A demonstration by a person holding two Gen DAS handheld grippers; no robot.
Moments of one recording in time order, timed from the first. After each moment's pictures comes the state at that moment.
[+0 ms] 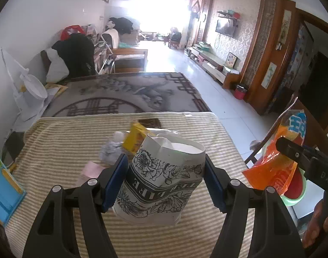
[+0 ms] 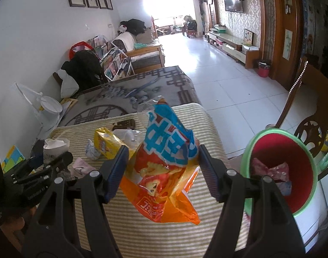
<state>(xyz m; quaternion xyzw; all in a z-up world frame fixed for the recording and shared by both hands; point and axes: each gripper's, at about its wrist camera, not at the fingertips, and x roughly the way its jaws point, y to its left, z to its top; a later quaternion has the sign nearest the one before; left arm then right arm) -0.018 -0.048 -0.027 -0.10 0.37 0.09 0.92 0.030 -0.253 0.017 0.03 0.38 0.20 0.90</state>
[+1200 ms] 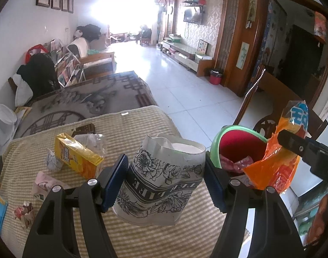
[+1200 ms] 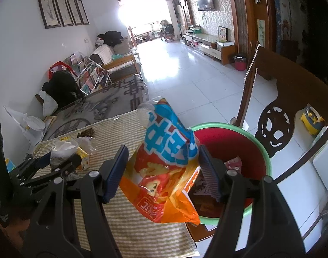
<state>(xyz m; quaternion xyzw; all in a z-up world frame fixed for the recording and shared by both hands) 0.015 -0.214 -0.019 -0.04 0.38 0.02 0.92 0.033 -0.413 0.015 0.08 0.38 0.14 0.91</state>
